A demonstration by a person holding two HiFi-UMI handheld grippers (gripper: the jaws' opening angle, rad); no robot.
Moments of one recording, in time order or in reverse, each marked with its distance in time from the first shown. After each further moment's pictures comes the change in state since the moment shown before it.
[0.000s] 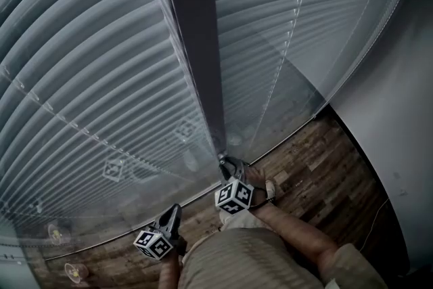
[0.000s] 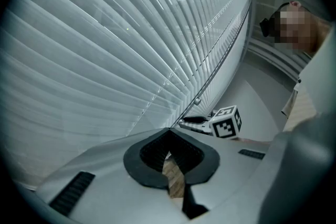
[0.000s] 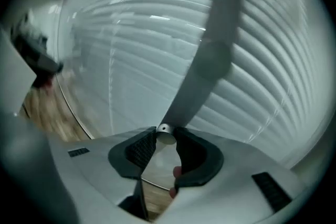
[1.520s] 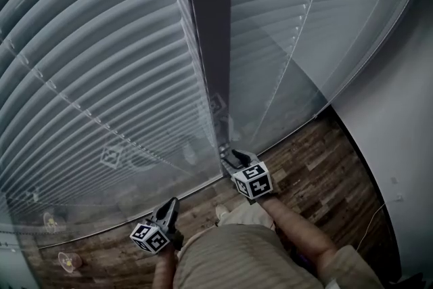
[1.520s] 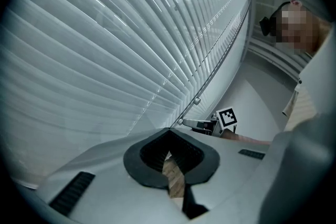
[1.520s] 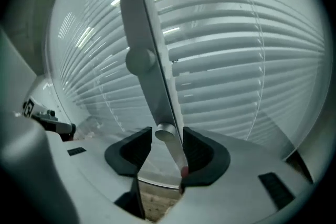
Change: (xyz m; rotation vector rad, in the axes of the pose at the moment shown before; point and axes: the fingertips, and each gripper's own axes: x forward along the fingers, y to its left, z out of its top) left arm -0.006 -0.003 -0.004 0.000 -0.005 0.012; right arm -0.006 -0.012 -0.009 0.556 -0.148 0.277
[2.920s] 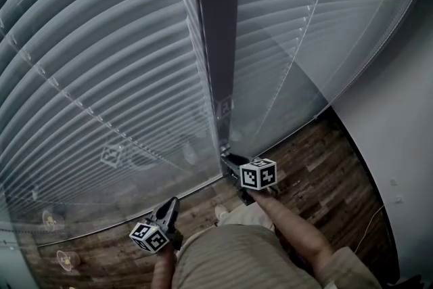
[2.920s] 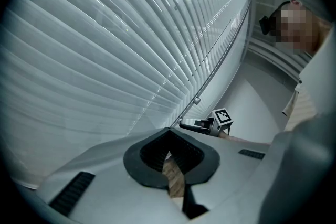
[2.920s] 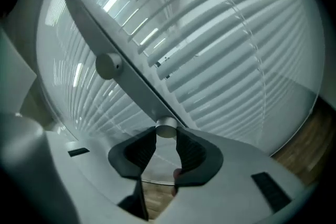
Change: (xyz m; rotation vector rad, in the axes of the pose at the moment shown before) left arm 0.000 0.002 -0.001 0.004 0.006 0.001; right arm 0.014 0.002 -0.011 0.370 -0.007 0.150
